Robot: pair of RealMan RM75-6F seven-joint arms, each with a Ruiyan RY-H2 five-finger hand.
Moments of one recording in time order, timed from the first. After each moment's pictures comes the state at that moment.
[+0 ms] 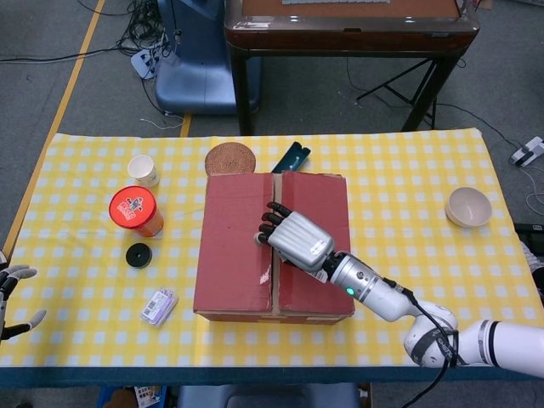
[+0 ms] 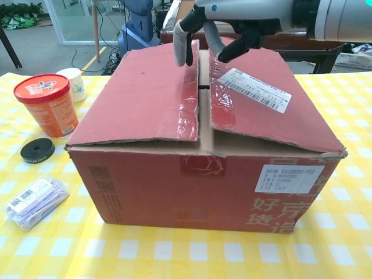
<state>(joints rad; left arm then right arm) -0.05 -1.07 -0.06 -1.58 1.44 1.50 -0.02 0.90 -1.20 0.27 -1.83 -1.36 0.76 -0.30</state>
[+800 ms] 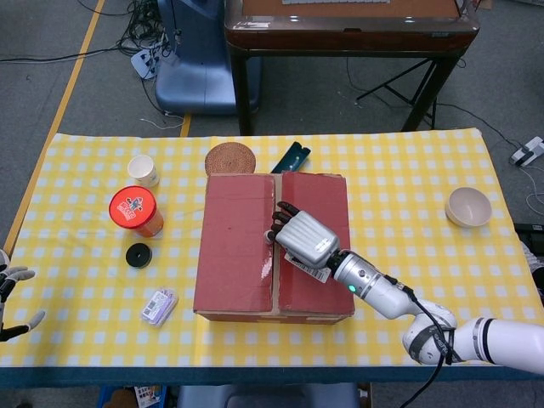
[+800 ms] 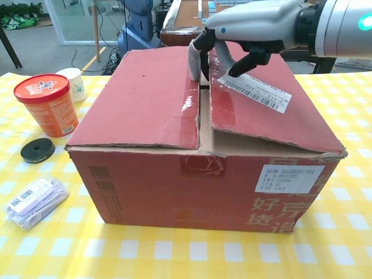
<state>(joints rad) -0.05 -1.09 -0.06 -1.53 1.45 1.51 -0.06 0.92 -1.21 0.20 -1.79 -1.30 0.79 -0.36</state>
